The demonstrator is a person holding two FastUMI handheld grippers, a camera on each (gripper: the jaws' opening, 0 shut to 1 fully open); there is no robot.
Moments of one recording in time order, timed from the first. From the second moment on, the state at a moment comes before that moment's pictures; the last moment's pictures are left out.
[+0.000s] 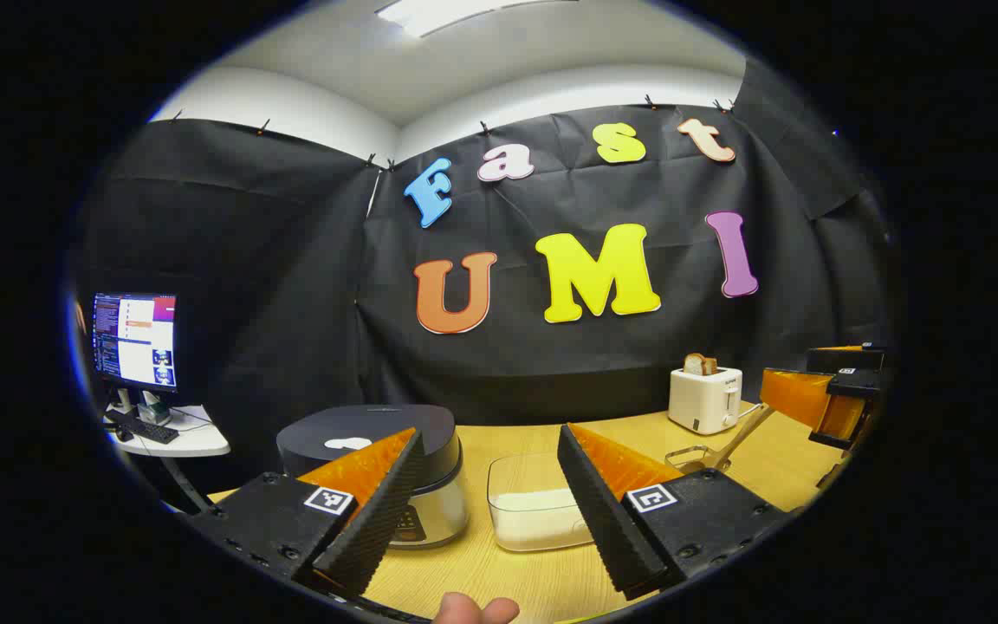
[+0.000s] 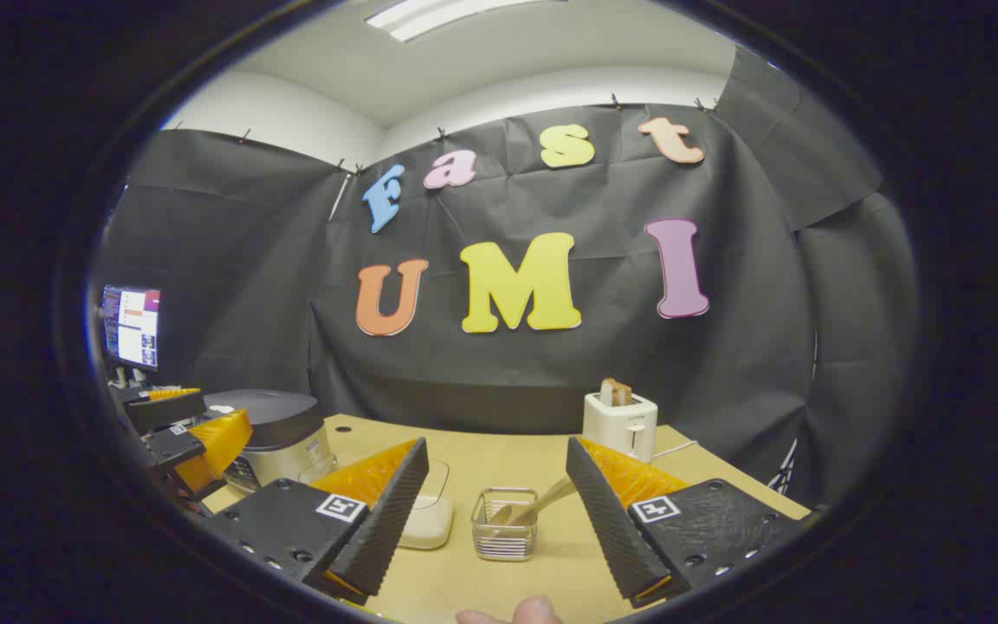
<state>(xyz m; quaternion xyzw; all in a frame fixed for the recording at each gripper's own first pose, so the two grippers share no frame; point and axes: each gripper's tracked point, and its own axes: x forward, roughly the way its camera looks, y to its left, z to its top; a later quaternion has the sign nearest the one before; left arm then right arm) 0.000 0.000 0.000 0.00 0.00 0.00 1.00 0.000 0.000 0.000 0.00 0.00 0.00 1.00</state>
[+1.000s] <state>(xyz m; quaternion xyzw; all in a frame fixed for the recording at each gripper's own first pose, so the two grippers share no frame) 0.007 -0.002 -0.016 -0.02 0.02 0.01 1.00 0.010 -0.002 -0.022 0.00 0.02 -0.01 1.00</state>
